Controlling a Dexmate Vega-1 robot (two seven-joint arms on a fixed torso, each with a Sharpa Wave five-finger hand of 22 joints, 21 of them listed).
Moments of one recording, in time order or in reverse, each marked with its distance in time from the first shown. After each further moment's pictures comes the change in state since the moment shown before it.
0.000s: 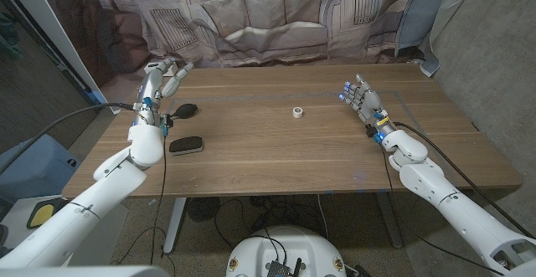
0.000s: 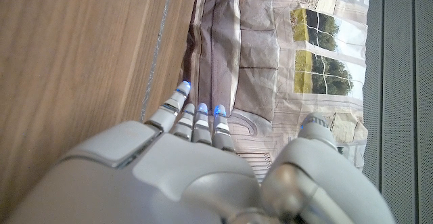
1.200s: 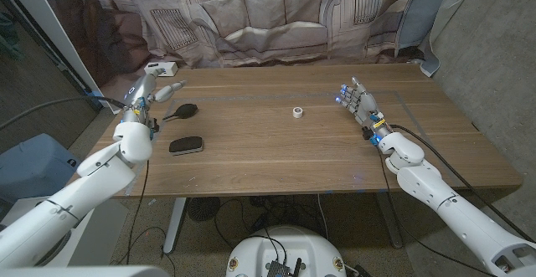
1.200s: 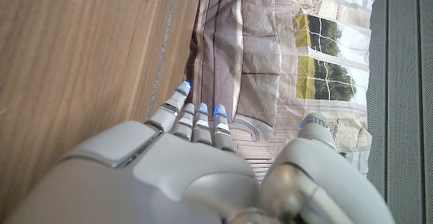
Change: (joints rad) left arm 0.059 0.136 -0.028 -0.148 0.033 0.367 -0.099; left_hand 0.154 -0.012 0.048 -0.078 -0.015 -0.017 -0.017 -0.011 0.005 -0.026 -0.032 -0.029 0.000 -0.013 -0.016 -0.019 0.000 0.007 0.004 -0.029 0.000; right arm -0.017 -0.002 -0.014 -0.039 -0.010 -0.023 -0.031; right_hand -0.004 0.004 -0.004 -0.004 0.000 0.000 0.000 0.000 0.000 0.000 0.000 0.000 0.000 0.004 0.004 -0.005 0.000 0.000 0.000 0.000 0.000
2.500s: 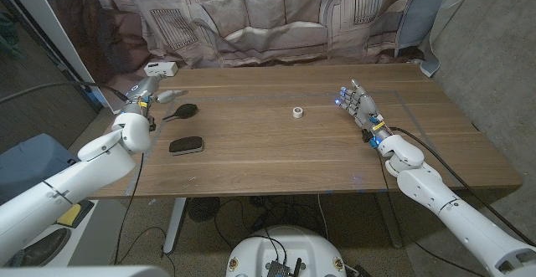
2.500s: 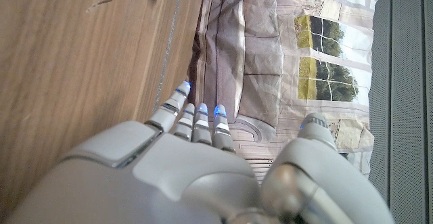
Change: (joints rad) left arm -0.101 0.118 0.111 -0.039 -0.017 0.231 -0.125; left_hand 0.088 -0.047 0.011 -0.011 -0.004 -0.036 -0.032 -0.003 0.000 -0.025 -0.025 -0.009 0.005 -0.011 -0.011 0.000 0.000 0.020 0.004 -0.005 0.000; right arm -0.030 -0.009 0.002 -0.034 -0.001 -0.008 -0.023; right_hand 0.000 0.000 0.000 0.000 0.000 0.000 0.000 0.000 0.000 0.000 0.000 -0.005 0.000 0.000 0.000 0.000 0.000 0.000 0.000 -0.004 0.000
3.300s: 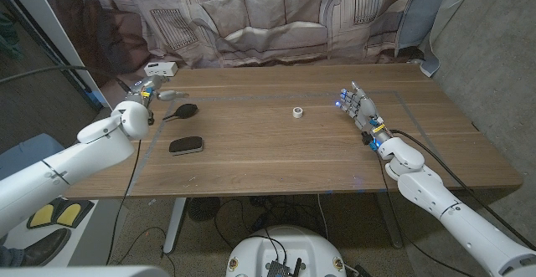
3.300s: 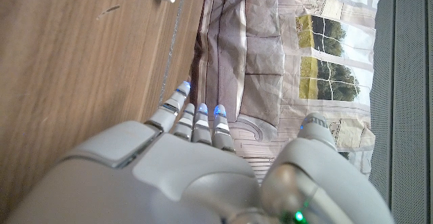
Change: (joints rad) left arm -0.136 0.080 0.104 0.011 -0.034 0.088 -0.148; left_hand 0.042 -0.029 0.004 0.004 0.000 0.021 -0.002 0.004 0.000 0.016 -0.016 0.006 0.000 0.020 -0.012 0.005 -0.002 0.048 0.006 0.007 0.000; right arm -0.026 -0.006 0.004 -0.027 -0.003 -0.001 -0.021; right_hand 0.000 0.000 0.000 0.000 0.000 0.000 0.000 0.000 0.000 0.000 0.000 0.000 0.000 0.000 0.000 0.000 0.000 0.000 0.000 0.000 0.000
